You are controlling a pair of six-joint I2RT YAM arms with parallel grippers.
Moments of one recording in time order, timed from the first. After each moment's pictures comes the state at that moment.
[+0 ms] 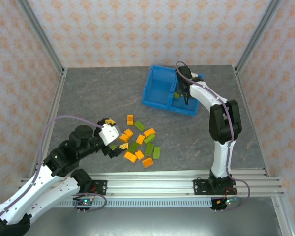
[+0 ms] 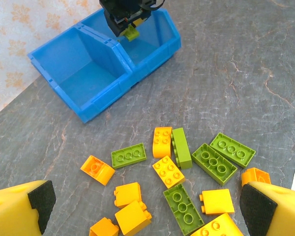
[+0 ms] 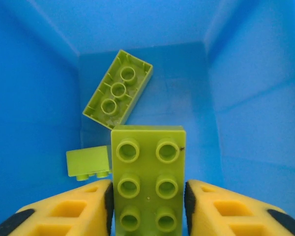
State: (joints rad) left arm -0.66 0.56 0.69 -0.60 0.11 0.32; right arm 0.31 2.02 1.63 -0.68 0.32 0.60
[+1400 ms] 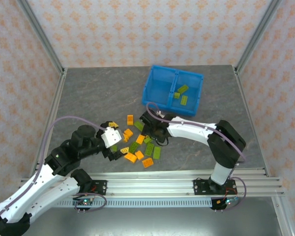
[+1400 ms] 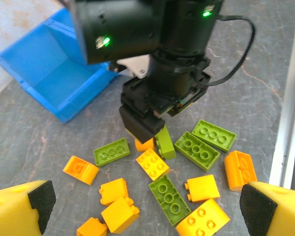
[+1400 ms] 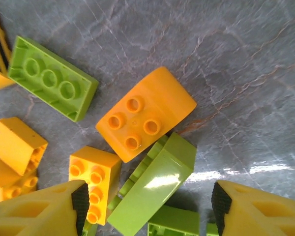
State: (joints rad) left arm -0.67 0.58 0.69 -0.64 0.19 0.40; right arm 0.90 1.75 1.16 -0.62 0.08 1.18
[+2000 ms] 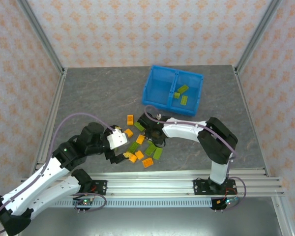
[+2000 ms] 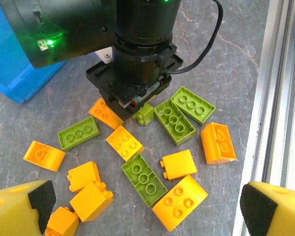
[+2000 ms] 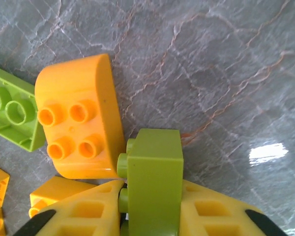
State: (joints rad) left arm -0.67 0.67 0.69 -0.70 0.26 0.43; right arm 0.91 1.82 1.15 -0.58 0.12 1.28
